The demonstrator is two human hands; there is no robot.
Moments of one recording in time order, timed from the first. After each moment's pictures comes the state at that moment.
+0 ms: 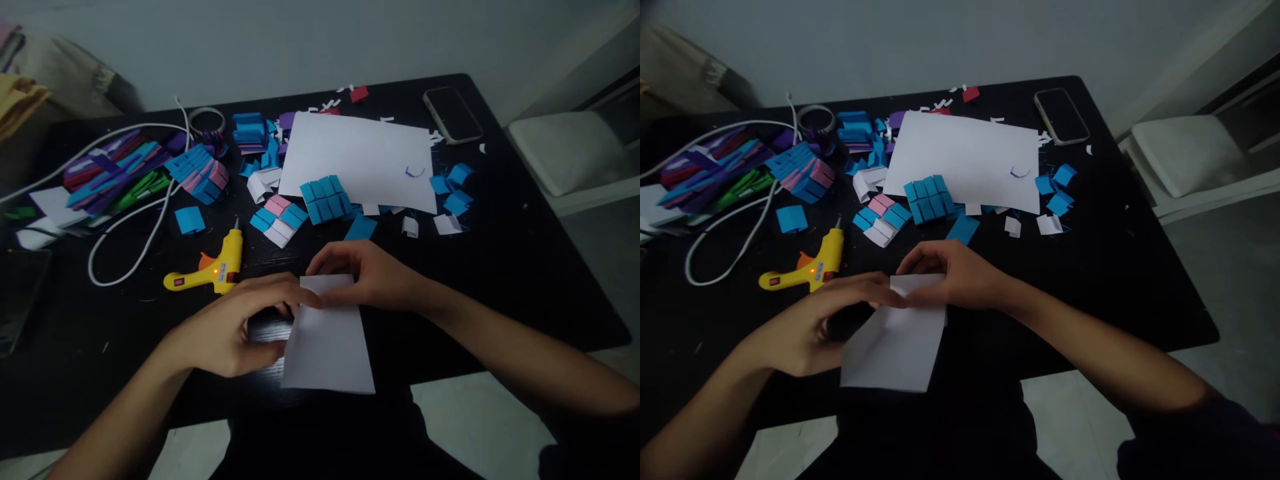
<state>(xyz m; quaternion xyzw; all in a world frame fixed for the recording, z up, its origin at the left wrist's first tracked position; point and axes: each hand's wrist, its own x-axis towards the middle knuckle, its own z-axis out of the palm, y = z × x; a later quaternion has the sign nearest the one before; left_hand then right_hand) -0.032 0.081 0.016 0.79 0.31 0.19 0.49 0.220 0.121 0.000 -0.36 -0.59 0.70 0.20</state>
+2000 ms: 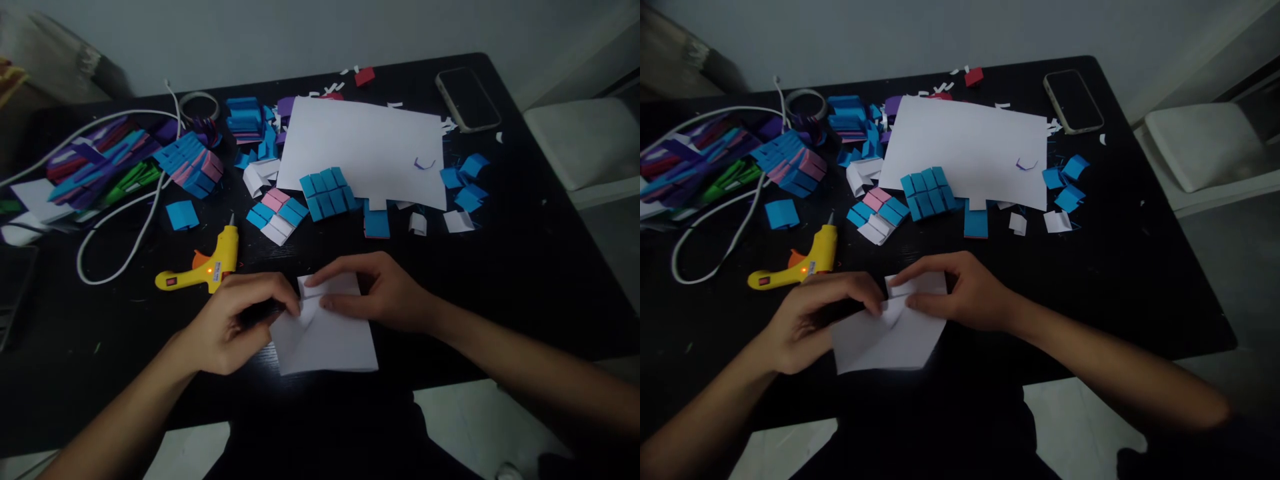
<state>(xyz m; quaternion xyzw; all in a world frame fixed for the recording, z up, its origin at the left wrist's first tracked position) -0.030 0.081 0.004 0.77 0.32 0.28 0.47 0.226 0.101 -0.009 -0.37 -0.58 0.69 0.25</state>
